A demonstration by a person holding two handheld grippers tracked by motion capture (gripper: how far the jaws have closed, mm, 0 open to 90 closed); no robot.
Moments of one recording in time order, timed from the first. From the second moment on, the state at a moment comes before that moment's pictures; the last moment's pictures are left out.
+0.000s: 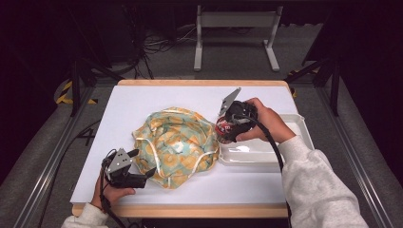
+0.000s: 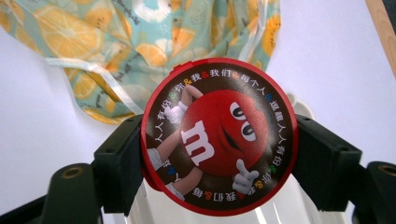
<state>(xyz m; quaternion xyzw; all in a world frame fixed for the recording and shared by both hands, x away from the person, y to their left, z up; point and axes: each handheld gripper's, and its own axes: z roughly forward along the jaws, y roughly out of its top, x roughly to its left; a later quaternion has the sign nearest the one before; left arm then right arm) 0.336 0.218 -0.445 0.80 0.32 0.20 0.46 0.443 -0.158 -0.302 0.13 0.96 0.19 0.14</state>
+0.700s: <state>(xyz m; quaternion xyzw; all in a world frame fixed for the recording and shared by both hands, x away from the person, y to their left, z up) 0.336 0.216 -0.444 0.81 0.32 0.20 0.46 0.445 -0.214 -0.305 0.18 0.96 0.18 0.14</state>
